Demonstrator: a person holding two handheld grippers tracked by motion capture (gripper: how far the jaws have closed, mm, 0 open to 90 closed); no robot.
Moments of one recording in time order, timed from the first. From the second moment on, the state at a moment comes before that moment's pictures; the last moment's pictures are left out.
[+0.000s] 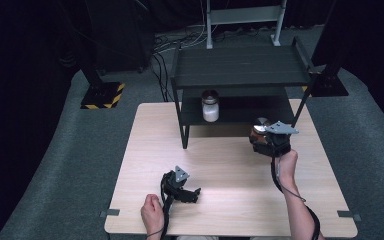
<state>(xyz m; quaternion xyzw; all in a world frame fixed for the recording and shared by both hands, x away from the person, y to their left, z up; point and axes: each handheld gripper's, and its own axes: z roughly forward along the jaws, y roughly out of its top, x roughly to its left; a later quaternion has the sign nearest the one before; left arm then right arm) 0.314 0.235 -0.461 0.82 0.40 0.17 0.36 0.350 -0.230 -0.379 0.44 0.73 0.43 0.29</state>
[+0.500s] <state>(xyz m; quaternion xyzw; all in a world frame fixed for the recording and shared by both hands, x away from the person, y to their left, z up) 0.314 0.235 -0.461 0.82 0.40 0.17 0.36 0.350 -0.232 -0.372 0.44 0.73 0.44 0.29</state>
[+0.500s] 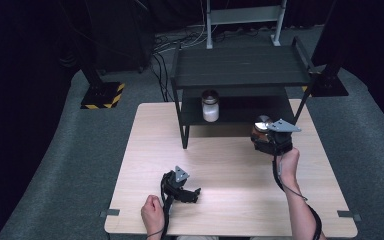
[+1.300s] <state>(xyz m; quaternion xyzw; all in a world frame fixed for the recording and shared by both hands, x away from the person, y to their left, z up) 0.314 0.235 -0.461 0.82 0.40 0.17 0.36 0.351 -0.234 -0.361 0.44 0.72 0.44 0.30</state>
